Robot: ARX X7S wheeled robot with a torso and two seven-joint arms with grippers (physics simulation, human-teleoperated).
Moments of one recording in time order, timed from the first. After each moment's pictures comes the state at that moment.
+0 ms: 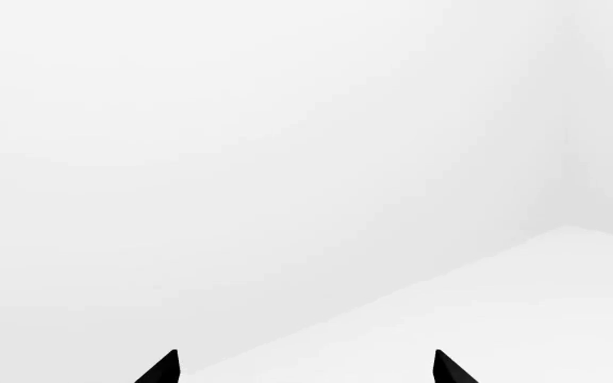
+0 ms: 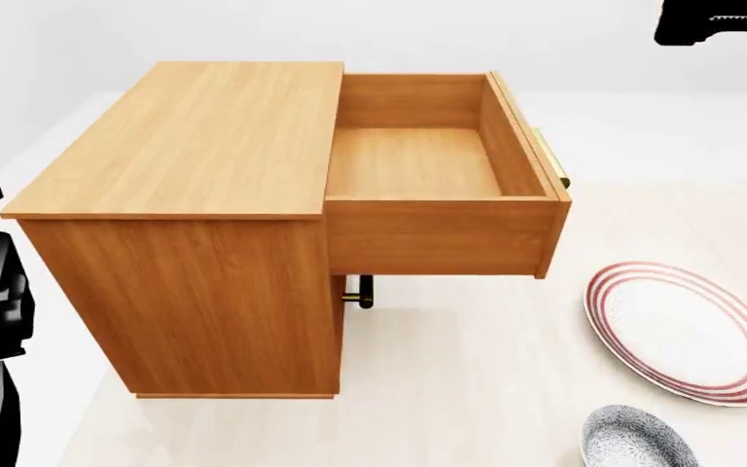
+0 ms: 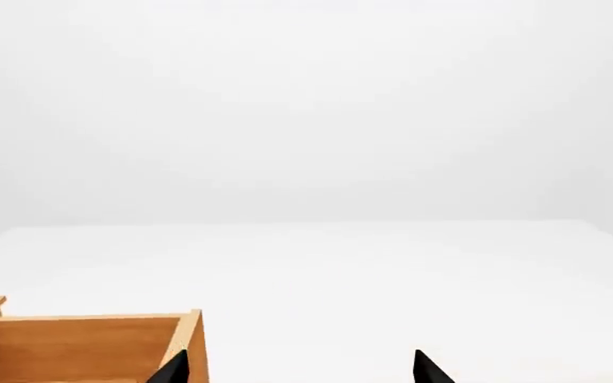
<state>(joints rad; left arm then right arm) -1.22 -0.48 0.02 -1.31 0.00 0.07 -0.68 1.47 0.45 -0.01 0.17 0.19 1.30 -0.22</state>
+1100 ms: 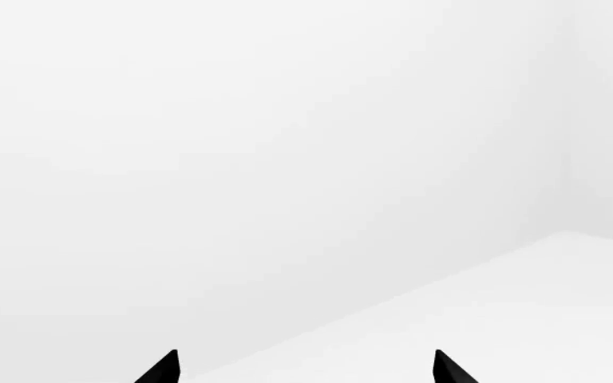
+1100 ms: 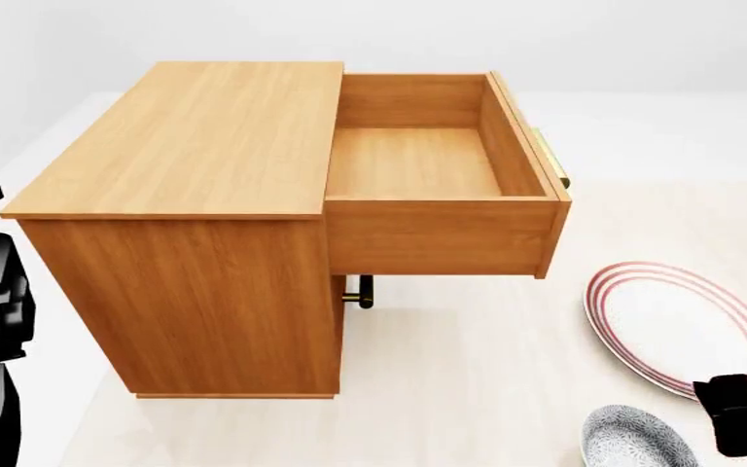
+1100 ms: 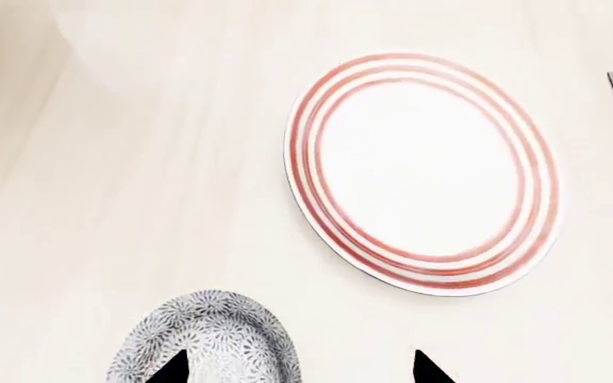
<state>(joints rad) -1.22 -0.48 0.03 -1.31 0.00 0.08 -0.68 0.26 1.14 0.33 -0.28 1.33 1.43 0.19</state>
